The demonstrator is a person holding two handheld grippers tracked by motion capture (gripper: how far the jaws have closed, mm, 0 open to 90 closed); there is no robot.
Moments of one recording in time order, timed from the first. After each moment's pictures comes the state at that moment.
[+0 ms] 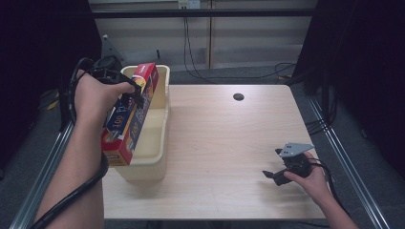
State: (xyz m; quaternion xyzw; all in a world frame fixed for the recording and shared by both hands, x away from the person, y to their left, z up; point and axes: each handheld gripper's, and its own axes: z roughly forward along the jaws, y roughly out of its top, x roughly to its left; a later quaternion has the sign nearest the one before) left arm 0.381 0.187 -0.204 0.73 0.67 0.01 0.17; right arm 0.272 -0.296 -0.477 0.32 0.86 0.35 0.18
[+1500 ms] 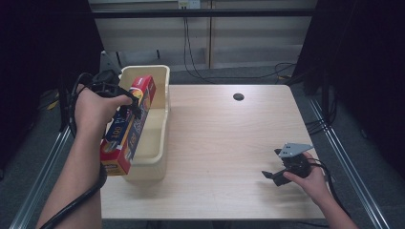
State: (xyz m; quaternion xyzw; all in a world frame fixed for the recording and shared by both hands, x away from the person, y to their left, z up) left arm 0.375 0.199 -0.234 0.72 0.68 0.00 0.16; right arm 0.271 -0.293 -0.477 0.32 0.86 0.35 0.18
